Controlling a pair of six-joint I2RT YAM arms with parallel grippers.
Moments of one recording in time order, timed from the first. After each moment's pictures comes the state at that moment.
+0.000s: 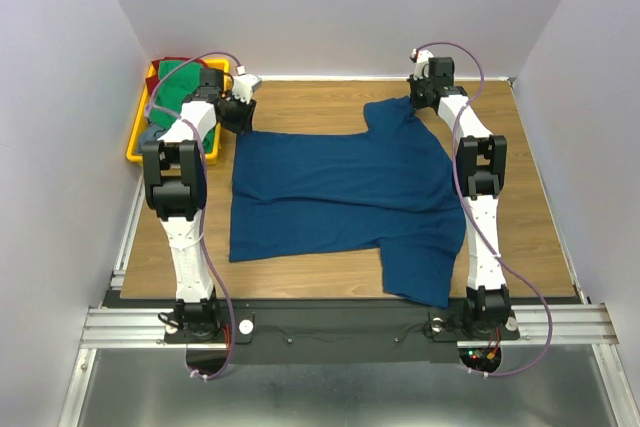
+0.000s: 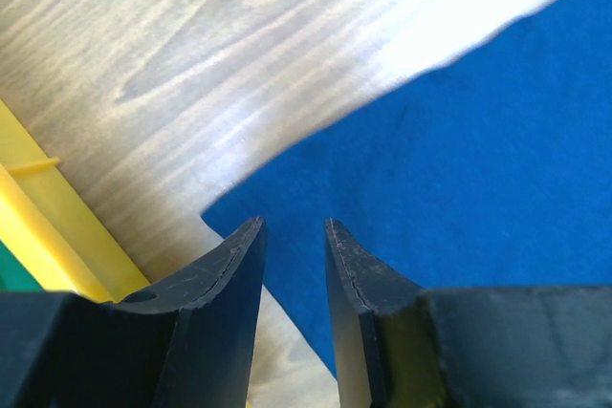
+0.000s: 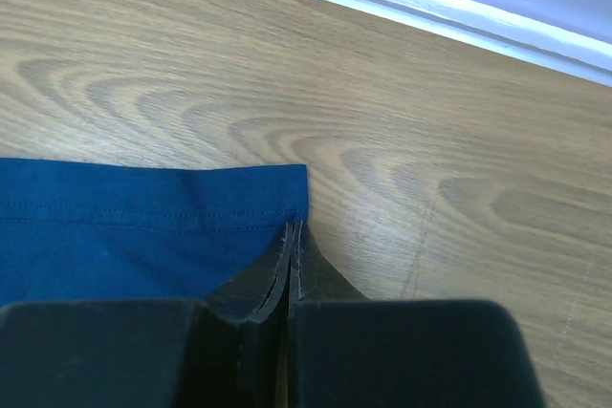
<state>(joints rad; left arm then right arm) -0.02 2.15 1.74 -0.49 0.39 0.42 0.06 2.67 2.40 -0.37 -0.18 -0.17</state>
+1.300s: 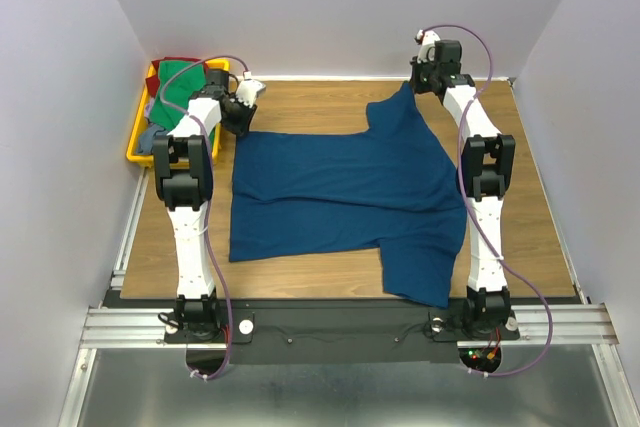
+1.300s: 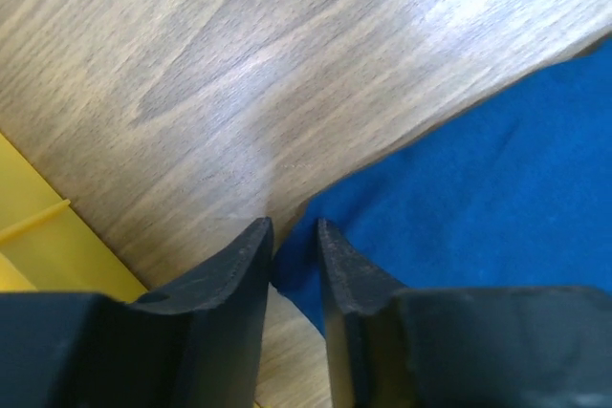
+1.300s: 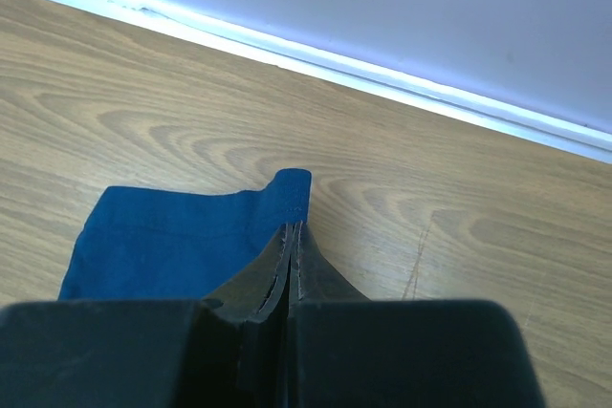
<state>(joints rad) -0.02 2.34 1.94 -0.59 0.31 0.53 0.06 2.57 2.40 -0.37 -0.25 -0.11</state>
